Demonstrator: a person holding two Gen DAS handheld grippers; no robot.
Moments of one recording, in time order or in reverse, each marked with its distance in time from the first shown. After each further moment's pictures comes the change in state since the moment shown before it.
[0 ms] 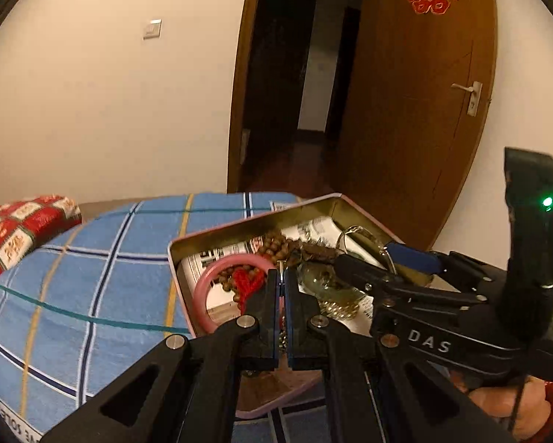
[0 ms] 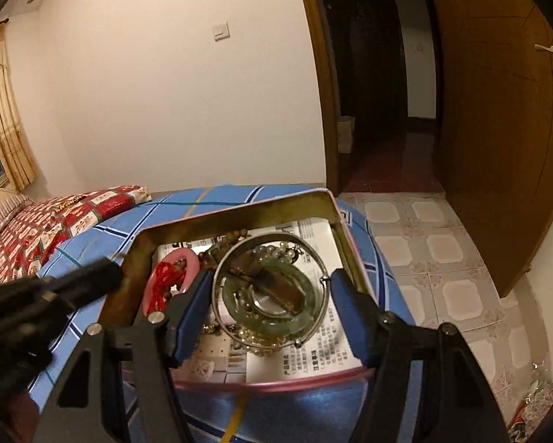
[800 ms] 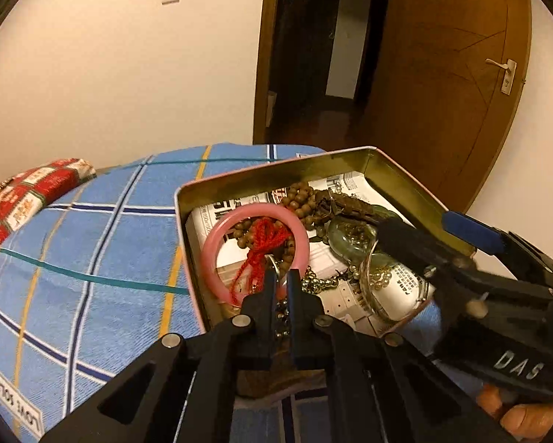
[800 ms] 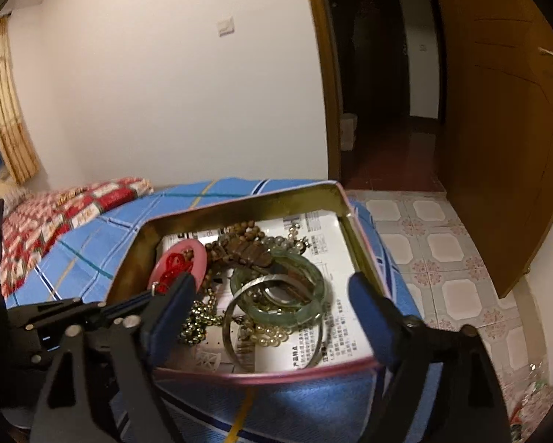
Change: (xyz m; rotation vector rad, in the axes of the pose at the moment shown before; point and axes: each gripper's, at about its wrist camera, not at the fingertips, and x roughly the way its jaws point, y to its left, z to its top) left arm 0.027 -0.002 -0.014 -0.030 0.131 0.122; right arm -0.002 0.004 -0.004 0.000 -0.005 0.000
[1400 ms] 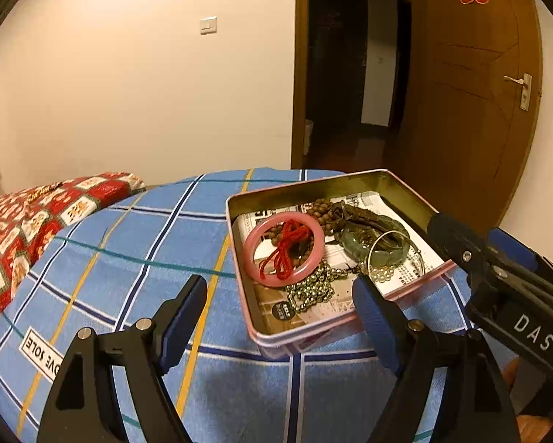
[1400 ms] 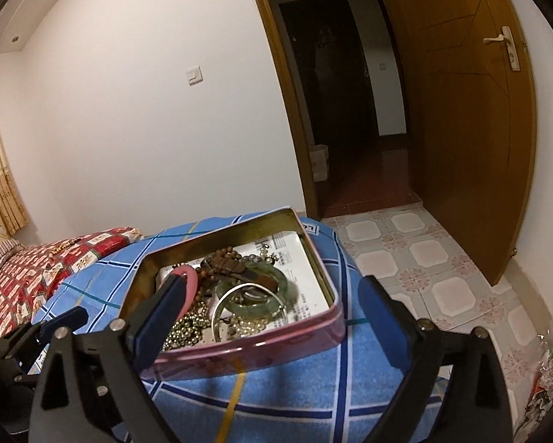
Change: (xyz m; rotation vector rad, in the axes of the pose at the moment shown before) left arm -0.044 -0.011 -0.024 -0.045 -0.108 0.155; right arm -0.042 -0.008 -0.014 0.106 -0.156 -0.067
